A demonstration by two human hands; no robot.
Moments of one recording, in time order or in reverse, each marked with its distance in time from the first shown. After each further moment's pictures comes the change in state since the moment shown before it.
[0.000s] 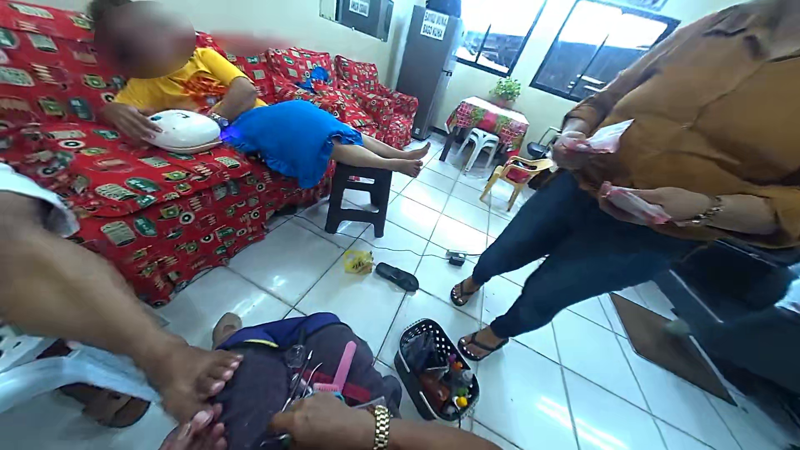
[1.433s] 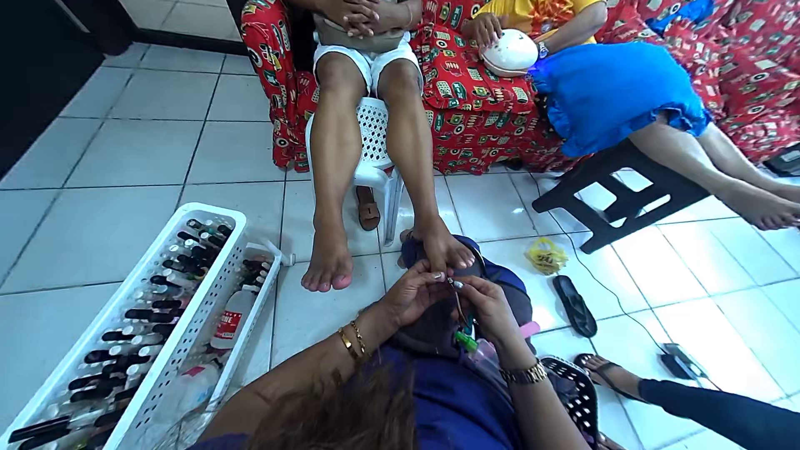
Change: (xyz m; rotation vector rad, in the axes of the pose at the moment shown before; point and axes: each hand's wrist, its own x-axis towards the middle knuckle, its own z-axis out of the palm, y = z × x) left_hand -0.005 0.001 0.004 -0.372 0.048 -0.013; right_hand 0.054 -0.025 -0.012 1.050 0.177 0.052
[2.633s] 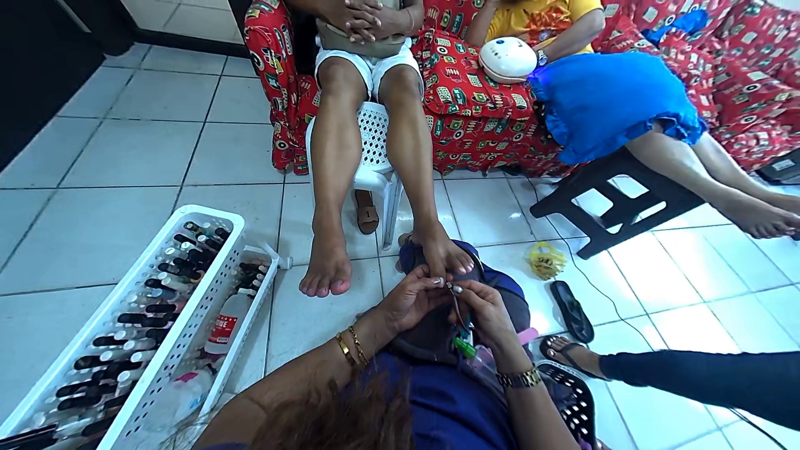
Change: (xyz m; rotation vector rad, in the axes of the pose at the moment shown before) left_hand 0.002 -0.001 -0.004 -0.026 -0.027 -0.014; right_hand 0.003 0.005 -0.003 0.075 -0.011 -0.019
